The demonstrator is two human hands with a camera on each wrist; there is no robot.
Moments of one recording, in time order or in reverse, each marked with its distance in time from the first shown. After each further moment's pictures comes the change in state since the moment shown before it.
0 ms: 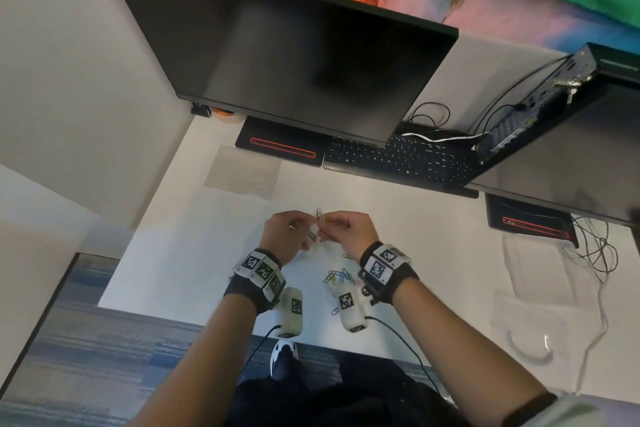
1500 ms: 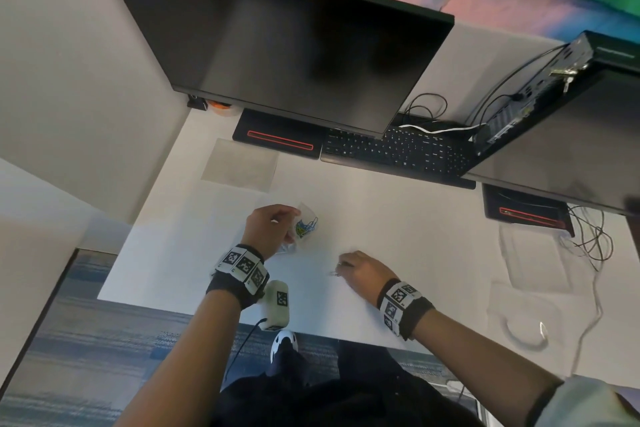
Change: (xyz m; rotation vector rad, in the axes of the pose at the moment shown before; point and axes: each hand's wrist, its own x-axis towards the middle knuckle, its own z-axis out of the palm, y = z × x) left_hand -0.003 -0.021 -0.020 -0.030 0.034 -0.007; right_hand -0.023 0.108 -0.048 -1.318 -0.349 -0.682
